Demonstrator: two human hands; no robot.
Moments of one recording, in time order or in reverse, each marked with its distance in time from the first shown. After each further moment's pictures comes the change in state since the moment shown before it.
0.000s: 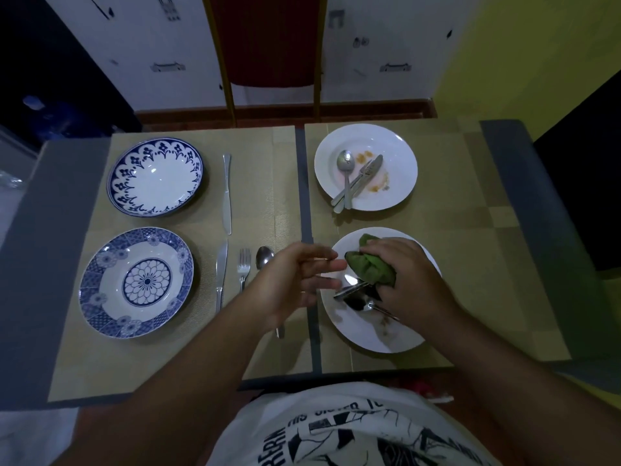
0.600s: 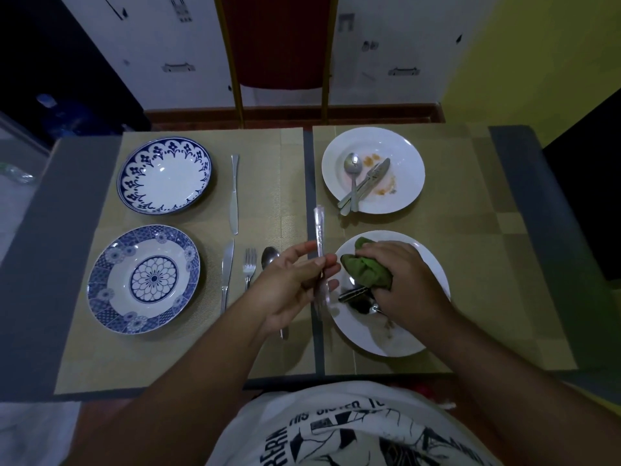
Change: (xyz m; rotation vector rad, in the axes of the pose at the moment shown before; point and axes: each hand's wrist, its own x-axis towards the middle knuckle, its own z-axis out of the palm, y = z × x) left_hand 0.005 -0.012 -0.008 -0.397 0.070 0.109; right_hand 0.005 -0.001 0.011 0.041 -0.029 0.015
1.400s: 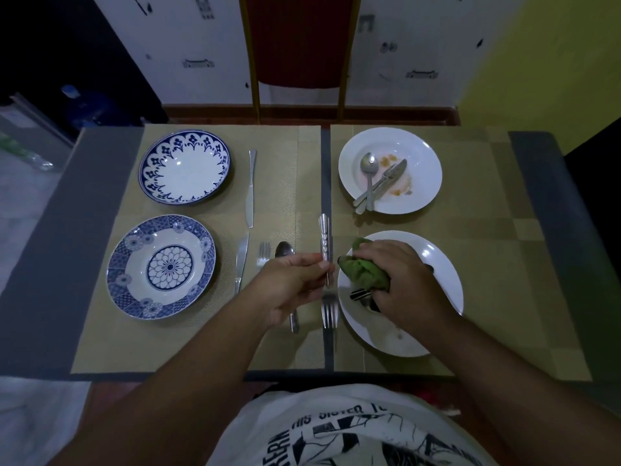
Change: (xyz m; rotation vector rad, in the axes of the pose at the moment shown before) left_hand -0.007 0.004 -0.020 0.245 0.145 -0.026; right_hand 0.003 -0.023 0.007 0.004 -0.016 -0.125
